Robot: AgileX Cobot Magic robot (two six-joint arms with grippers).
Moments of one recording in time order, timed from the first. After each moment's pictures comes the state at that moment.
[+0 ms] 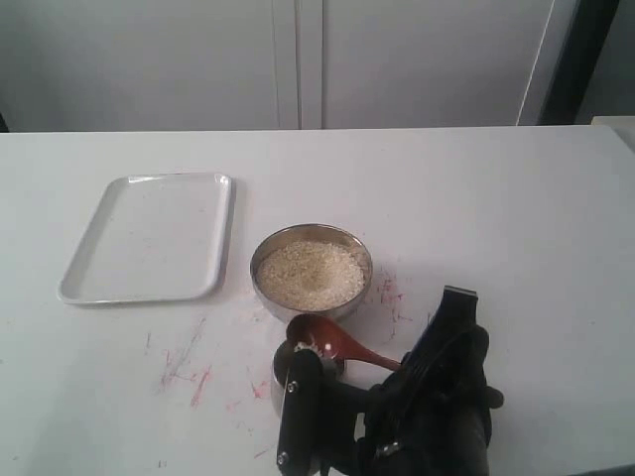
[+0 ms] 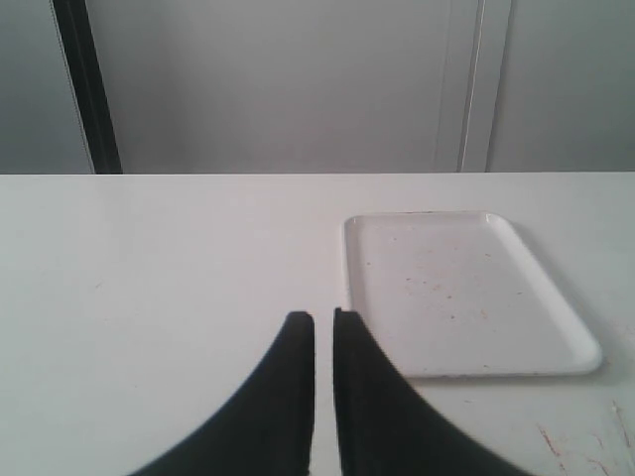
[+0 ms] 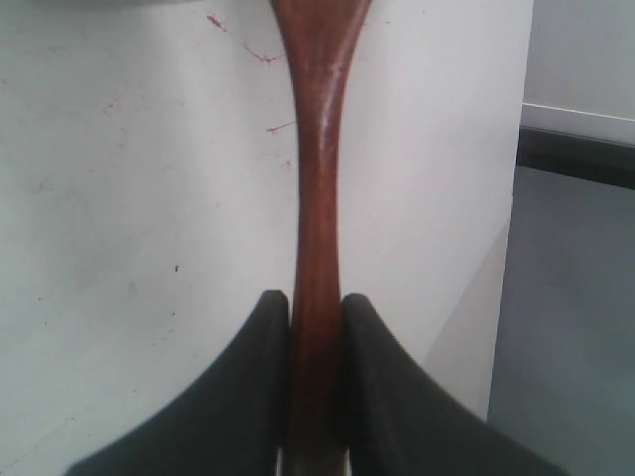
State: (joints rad) left arm 0.13 0.00 0.01 -0.06 -0.08 -0.04; right arm 1.26 1.60 -0.75 -1.01 1.21 0.74
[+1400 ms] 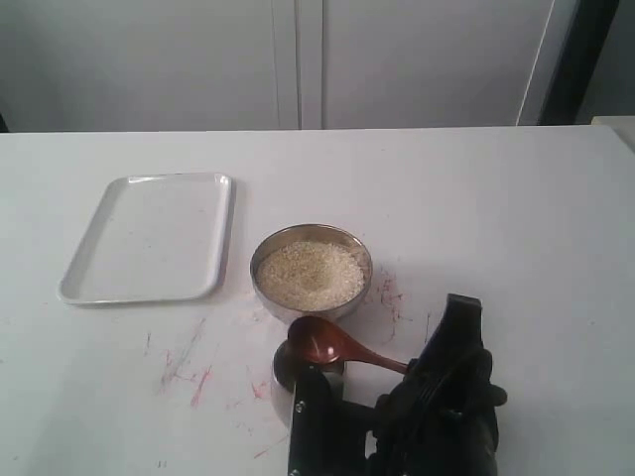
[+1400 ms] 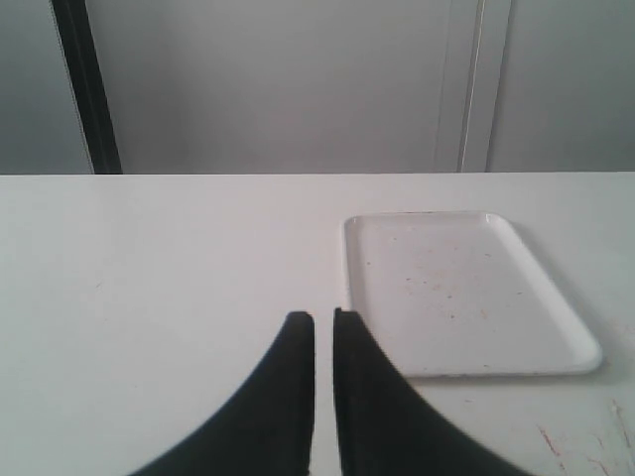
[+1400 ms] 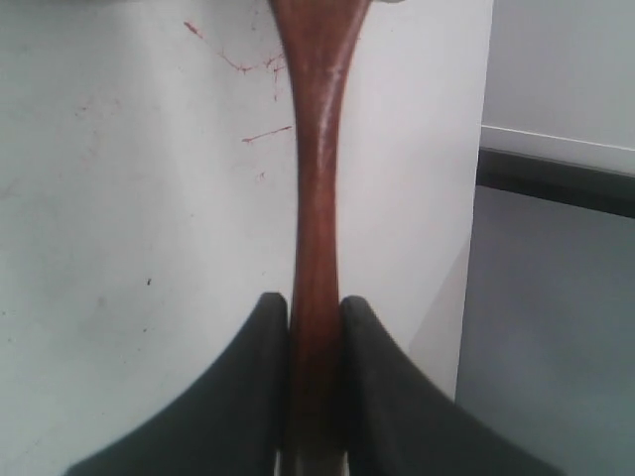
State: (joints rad) left arm 0.13 0.00 0.01 -0.06 -0.08 -0.04; right arm 1.29 1.61 -0.68 -1.10 1.21 0.83
